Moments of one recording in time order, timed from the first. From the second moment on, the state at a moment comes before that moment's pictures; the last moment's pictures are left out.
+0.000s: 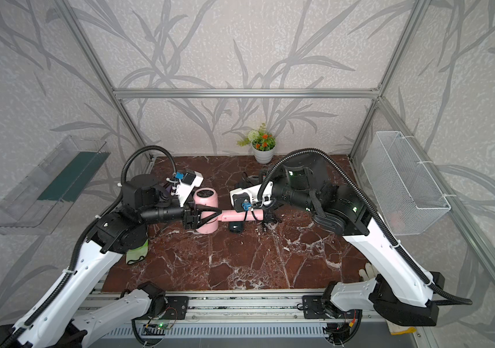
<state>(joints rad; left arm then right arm) -0.48 0.93 1.19 -0.61 0.75 -0.08 0.88 1.29 1.87 -0.96 0.02 -1.20</state>
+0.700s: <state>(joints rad) -0.52 0.94 0.91 0.49 0.90 -0.60 0.57 1.13 1.26 -0.55 -0.52 -0.87</state>
